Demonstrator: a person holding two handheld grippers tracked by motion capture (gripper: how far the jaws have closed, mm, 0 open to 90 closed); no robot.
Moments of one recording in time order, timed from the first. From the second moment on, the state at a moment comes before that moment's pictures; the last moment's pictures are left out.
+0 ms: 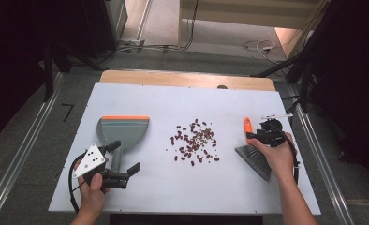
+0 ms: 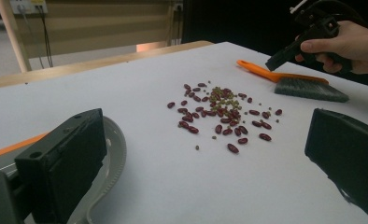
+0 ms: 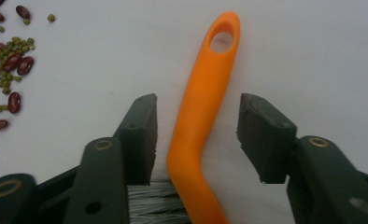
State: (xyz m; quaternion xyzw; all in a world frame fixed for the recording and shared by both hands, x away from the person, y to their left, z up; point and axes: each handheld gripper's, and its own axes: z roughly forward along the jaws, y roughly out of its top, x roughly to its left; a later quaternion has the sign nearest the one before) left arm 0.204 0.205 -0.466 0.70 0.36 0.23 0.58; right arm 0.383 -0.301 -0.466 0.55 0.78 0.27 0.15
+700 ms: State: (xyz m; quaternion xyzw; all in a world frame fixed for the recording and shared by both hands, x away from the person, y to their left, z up) left arm 0.204 0.200 -0.466 0.70 0.35 0.23 0.57; right arm 0.382 -0.296 -0.479 0.55 0.80 0.21 0.12
